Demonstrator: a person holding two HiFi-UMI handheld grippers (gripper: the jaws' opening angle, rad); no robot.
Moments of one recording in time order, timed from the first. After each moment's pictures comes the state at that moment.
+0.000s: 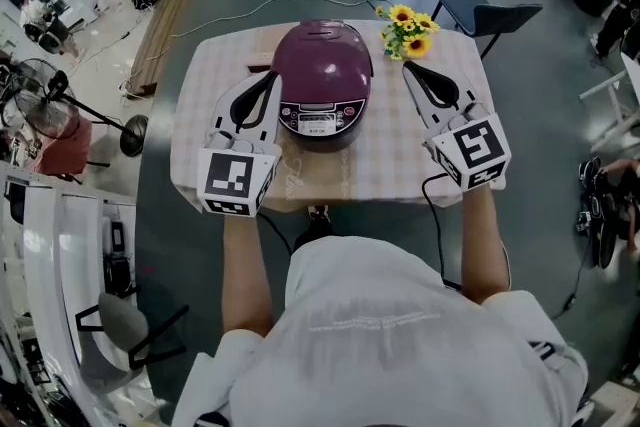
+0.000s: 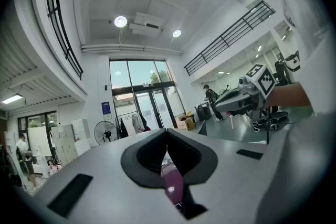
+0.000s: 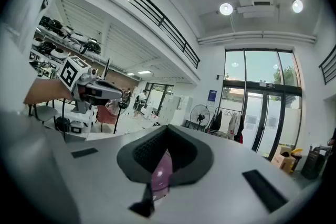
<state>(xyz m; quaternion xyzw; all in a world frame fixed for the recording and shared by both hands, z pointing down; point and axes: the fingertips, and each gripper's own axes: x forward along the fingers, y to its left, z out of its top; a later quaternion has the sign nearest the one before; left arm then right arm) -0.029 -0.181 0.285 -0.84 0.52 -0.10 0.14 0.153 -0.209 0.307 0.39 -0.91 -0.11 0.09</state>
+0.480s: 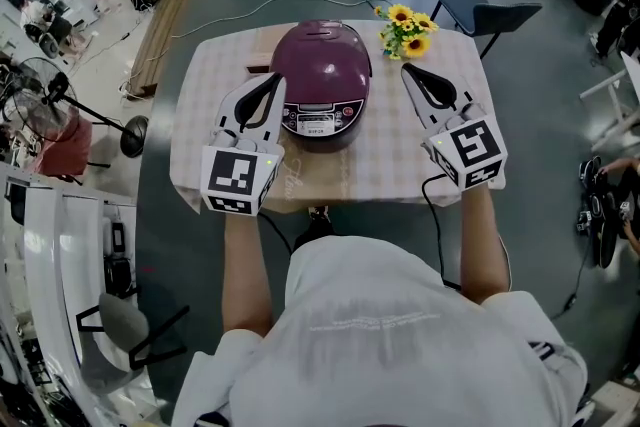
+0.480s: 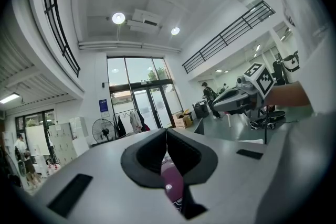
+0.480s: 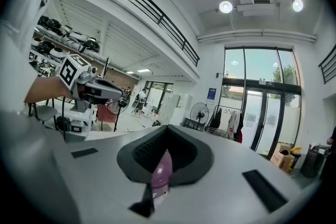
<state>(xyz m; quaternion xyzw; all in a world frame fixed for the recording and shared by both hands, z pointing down) -0.021 -0.184 0.295 -0.84 0.51 -0.11 0.13 0.156 -0.212 0.317 0.40 -0.91 -0.11 0.10</state>
